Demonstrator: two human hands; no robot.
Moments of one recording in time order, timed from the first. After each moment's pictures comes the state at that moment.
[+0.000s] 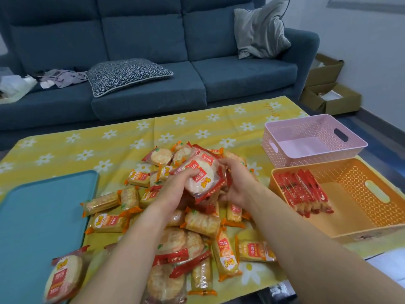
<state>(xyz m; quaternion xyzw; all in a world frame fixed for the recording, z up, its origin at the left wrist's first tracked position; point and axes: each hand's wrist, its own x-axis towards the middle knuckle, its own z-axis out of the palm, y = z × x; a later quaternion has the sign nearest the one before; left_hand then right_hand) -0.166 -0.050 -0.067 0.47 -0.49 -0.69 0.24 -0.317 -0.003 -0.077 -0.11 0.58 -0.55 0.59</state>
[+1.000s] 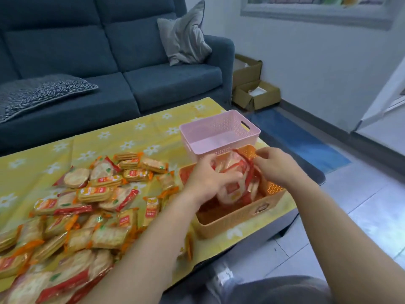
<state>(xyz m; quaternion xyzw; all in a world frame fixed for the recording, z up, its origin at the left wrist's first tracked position) -0.382 0.092 -0.051 0.31 -0.73 -0.59 0.16 -0.518 0.209 -0.027 -0.27 0.90 -0.29 0.19</state>
